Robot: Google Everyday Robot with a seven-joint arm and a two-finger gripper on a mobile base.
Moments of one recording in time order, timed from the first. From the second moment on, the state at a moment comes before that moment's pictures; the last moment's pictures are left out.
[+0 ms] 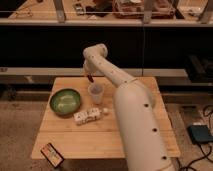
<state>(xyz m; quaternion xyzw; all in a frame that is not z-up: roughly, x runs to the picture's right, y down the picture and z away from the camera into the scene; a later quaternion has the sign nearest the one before) -0.090 -0.132 0.947 0.02 -0.20 -0.77 0.61</state>
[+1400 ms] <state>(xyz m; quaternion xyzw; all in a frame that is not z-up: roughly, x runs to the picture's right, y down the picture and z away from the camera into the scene) -0.054 -0.027 0.826 0.00 -0.28 -0.79 0.55</state>
